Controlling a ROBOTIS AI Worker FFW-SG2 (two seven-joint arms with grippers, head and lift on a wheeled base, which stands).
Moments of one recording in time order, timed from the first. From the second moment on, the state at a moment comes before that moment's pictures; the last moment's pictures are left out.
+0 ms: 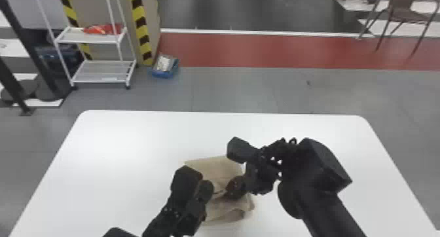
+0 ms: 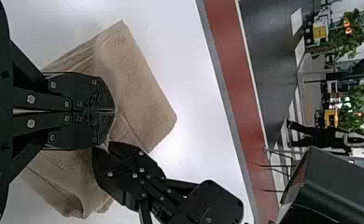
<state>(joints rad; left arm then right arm) 0.28 0.06 -0.36 -1.88 -0.16 0.60 -0.14 -0.26 -0.03 0.26 -1.27 0.86 0.29 1.31</state>
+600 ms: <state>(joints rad) 0.32 0.08 -0.31 -1.96 -0.20 0.60 -0.14 -0.21 -0.04 0.12 -1.45 0.68 0.35 1.36</state>
